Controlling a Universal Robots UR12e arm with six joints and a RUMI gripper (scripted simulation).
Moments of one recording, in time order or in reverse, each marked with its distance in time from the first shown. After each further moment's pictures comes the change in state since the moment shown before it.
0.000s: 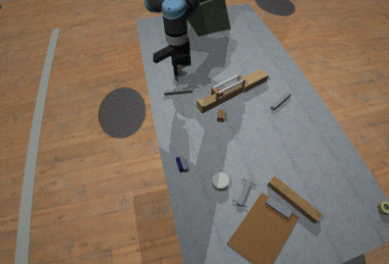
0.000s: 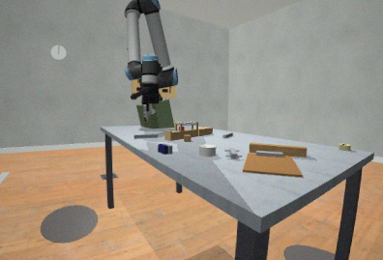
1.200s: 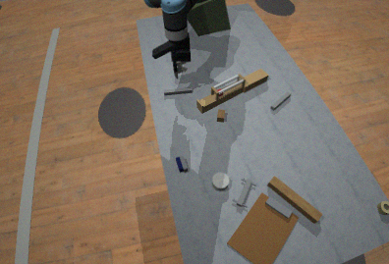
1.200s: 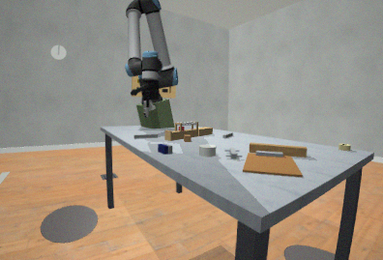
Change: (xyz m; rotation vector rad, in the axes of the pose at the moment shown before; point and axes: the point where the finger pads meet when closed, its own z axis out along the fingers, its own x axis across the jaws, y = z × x) arm 0.000 0.000 -0.023 0.001 -0.002 0.001
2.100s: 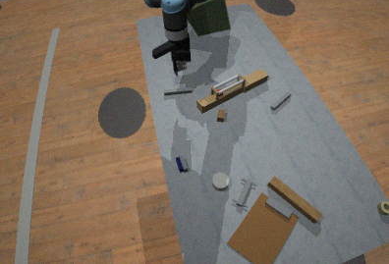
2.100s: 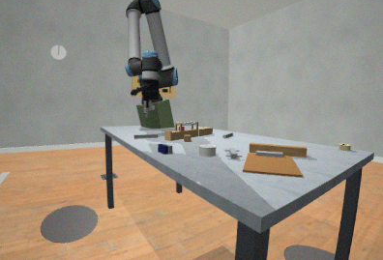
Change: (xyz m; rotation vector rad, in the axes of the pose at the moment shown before) arm 0.000 0.000 0.000 0.000 0.000 0.000
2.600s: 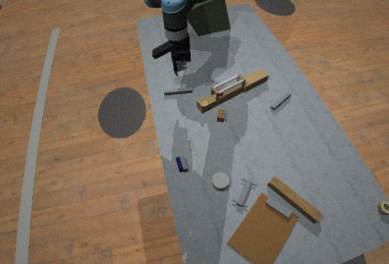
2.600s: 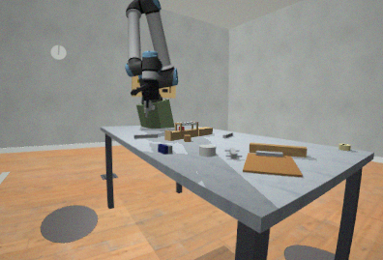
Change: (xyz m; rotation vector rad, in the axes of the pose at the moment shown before) arm 0.000 0.000 0.000 0.000 0.000 0.000
